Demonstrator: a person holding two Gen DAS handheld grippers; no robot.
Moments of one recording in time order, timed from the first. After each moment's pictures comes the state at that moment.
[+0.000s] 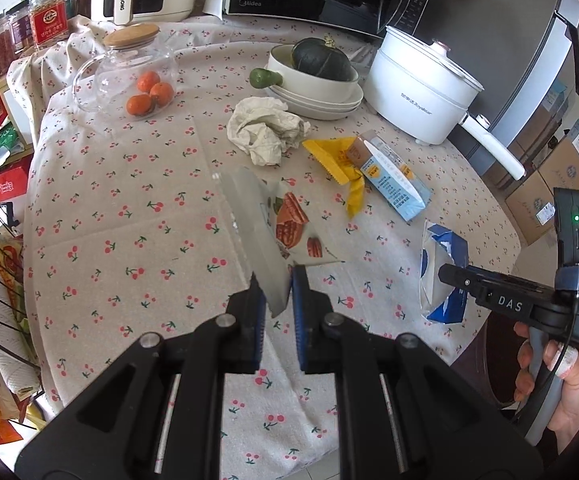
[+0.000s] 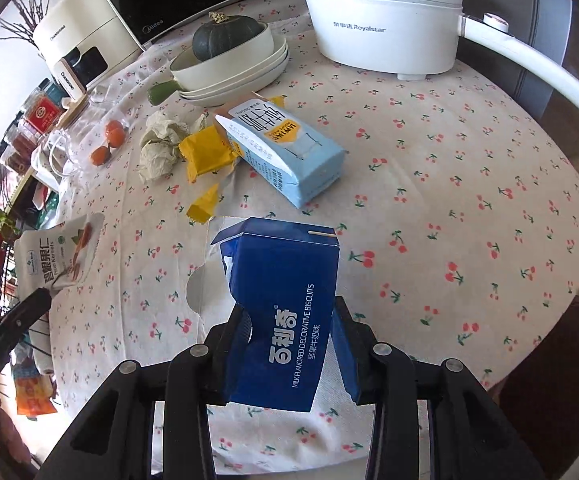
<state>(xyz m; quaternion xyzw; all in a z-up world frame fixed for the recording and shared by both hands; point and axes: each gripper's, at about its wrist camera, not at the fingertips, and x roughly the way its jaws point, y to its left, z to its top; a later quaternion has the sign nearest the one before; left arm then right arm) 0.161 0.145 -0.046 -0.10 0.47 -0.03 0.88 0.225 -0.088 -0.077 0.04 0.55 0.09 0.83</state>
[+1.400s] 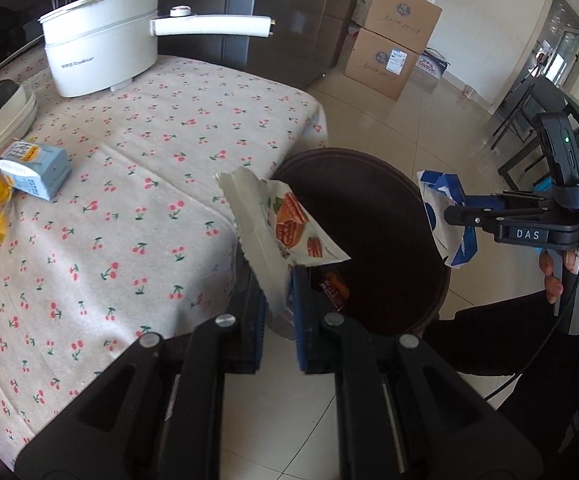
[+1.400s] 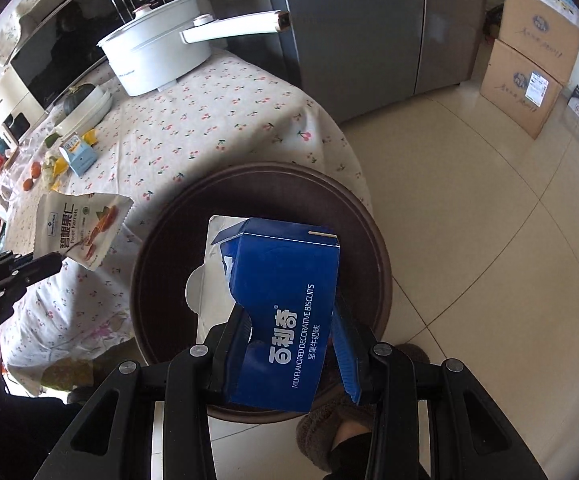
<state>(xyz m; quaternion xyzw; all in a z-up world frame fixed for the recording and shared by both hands) 0.108 -0.148 -0.072 0.09 0.47 -0.33 0.81 0.047 -0.396 -0.058 0.07 0.52 -0.04 0.85</state>
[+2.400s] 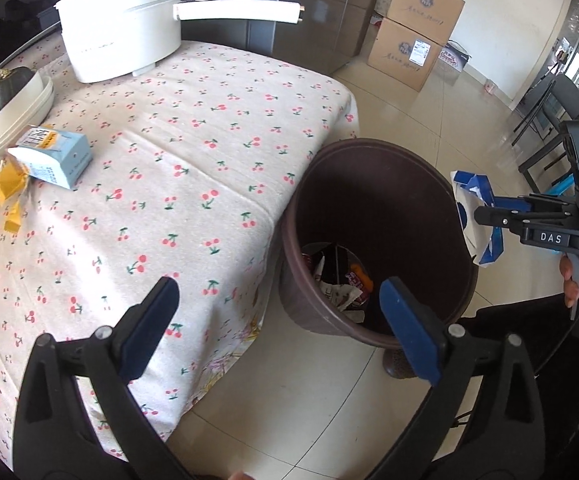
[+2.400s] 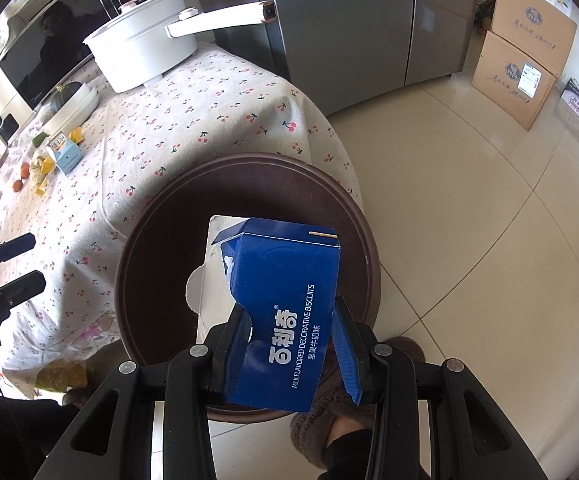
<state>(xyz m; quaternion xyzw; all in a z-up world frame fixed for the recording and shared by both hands) 0.118 -0.127 -0.074 0.10 0.49 -0.28 0.82 0.052 -0.395 -0.064 0.07 0.53 -0.05 0.84</state>
